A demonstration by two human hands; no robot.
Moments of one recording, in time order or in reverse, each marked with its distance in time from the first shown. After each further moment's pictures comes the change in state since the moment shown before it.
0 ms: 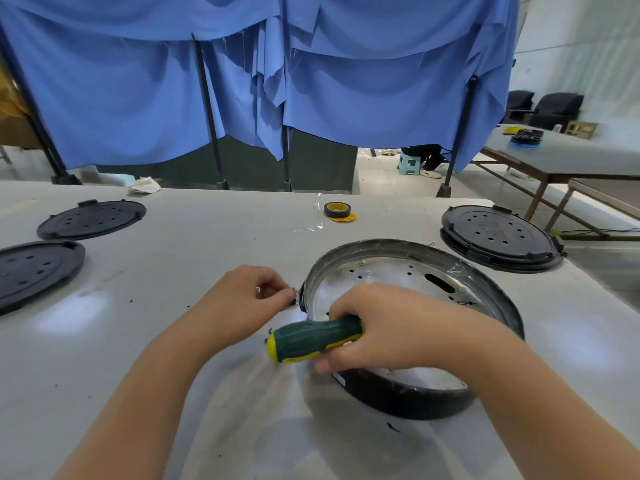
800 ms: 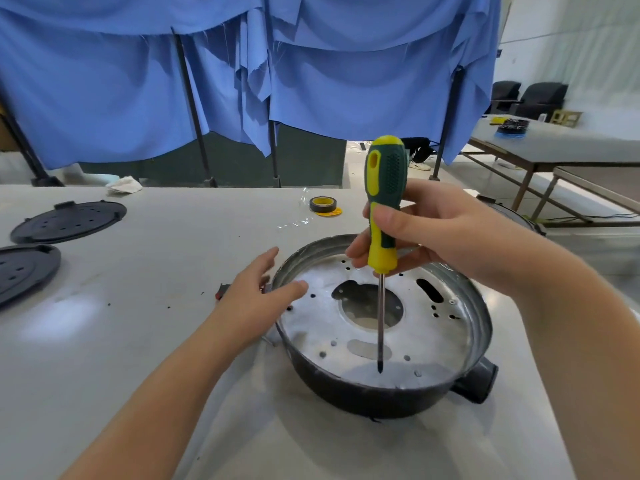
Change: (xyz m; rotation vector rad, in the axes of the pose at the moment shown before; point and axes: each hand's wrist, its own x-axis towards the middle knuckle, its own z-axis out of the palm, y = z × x) left_hand -0.003 0.023 0.032 -0.349 0.051 -0.186; right_hand -0.032 0.030 -0.063 0.884 0.225 -0.121
